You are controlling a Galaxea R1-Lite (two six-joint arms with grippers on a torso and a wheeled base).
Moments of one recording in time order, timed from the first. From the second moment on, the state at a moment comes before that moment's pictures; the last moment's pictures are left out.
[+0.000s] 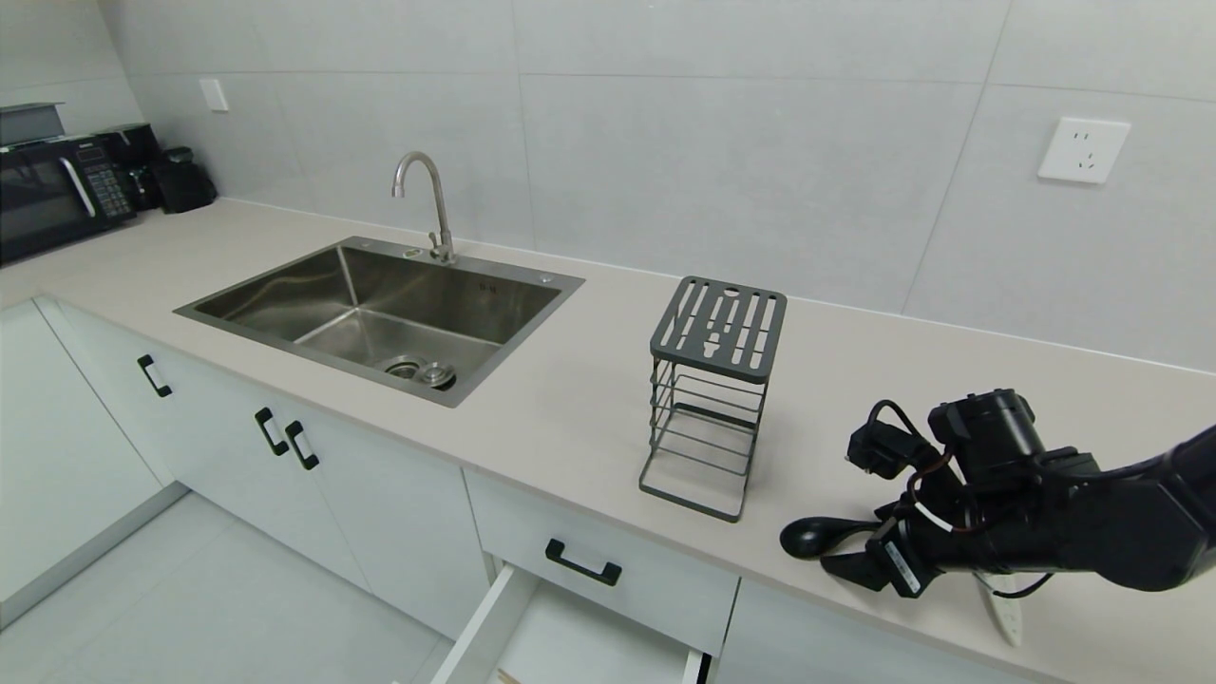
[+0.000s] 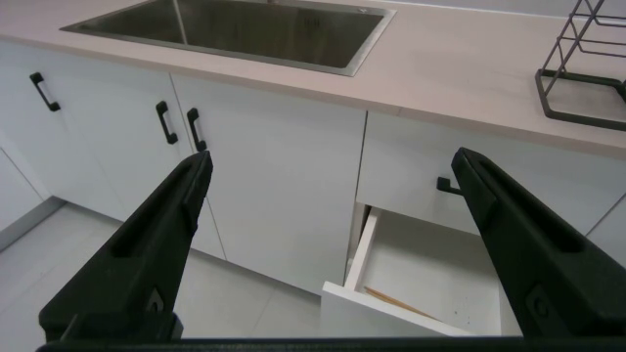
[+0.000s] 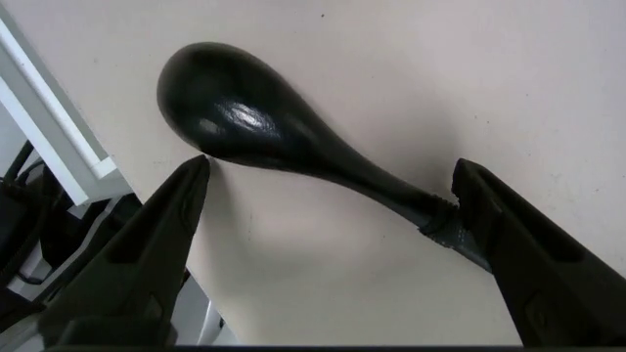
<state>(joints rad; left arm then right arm) 0.00 0.00 0.00 0.00 -0.05 0.01 0.26 1.92 -0.60 -0.35 0.16 -0.31</state>
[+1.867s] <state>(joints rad) 0.00 0.00 0.00 0.00 -0.05 0.01 0.48 1.66 -0.44 -0.34 0.16 -0.31</state>
